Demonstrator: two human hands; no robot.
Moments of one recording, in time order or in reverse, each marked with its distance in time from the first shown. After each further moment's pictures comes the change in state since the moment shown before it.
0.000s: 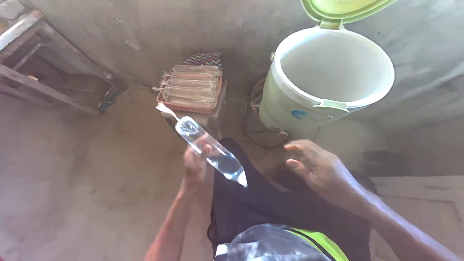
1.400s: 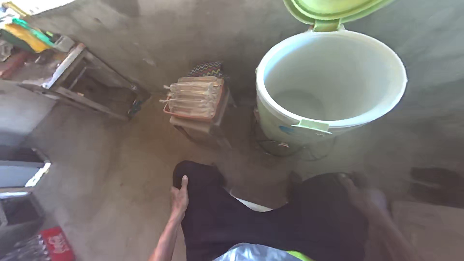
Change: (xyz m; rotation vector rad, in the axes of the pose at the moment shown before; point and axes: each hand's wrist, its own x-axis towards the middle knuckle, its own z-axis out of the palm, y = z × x) left_hand -0.061 -0.079 -0.041 0.746 0.555 -0.752; right_hand -0.094 0.230 0.016 0.138 0.037 1.016
